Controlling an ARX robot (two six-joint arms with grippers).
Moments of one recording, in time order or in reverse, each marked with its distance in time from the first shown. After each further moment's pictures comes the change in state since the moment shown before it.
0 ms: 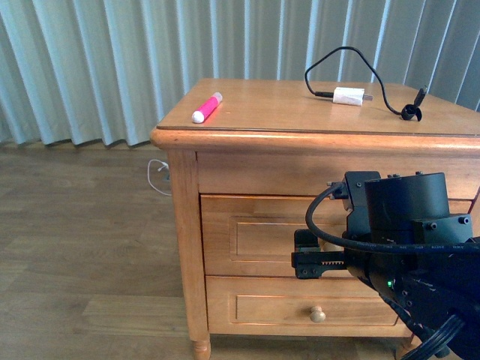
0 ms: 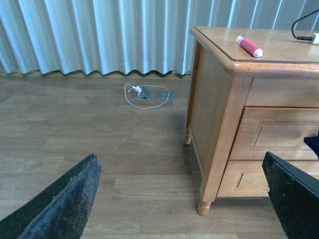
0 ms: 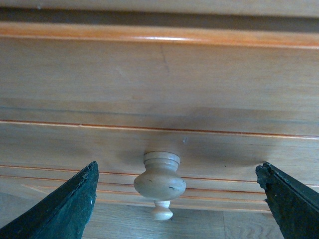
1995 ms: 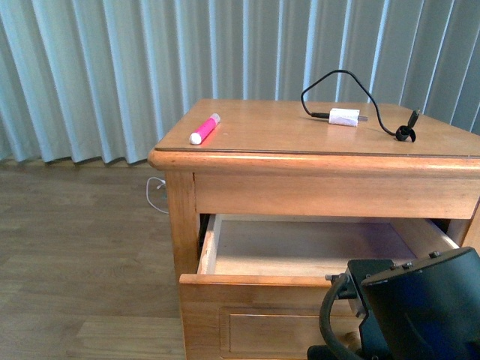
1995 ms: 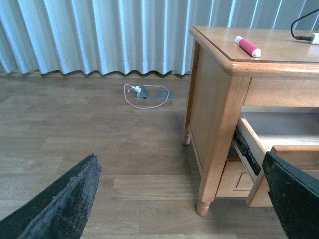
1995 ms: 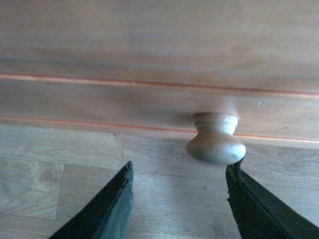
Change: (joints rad) left arm 0.000 0.000 0.000 0.000 0.000 0.000; right arm 0.190 -0.339 -0.366 -0.301 0.063 0.198
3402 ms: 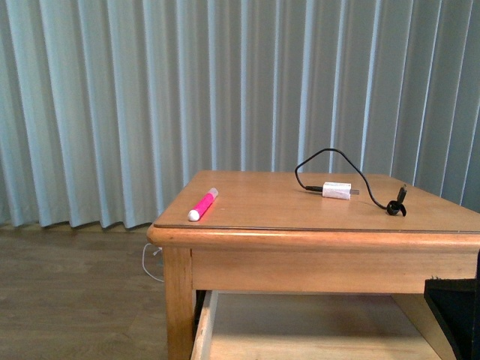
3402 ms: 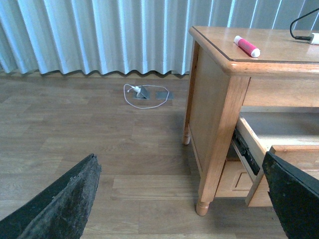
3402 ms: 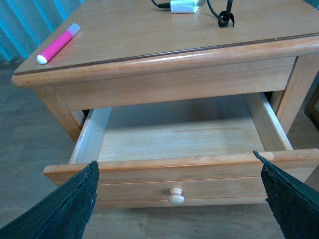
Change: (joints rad) left arm 0.000 0.000 0.000 0.000 0.000 0.000; right arm 0.141 -0.977 -0.195 -0.270 0.276 0.005
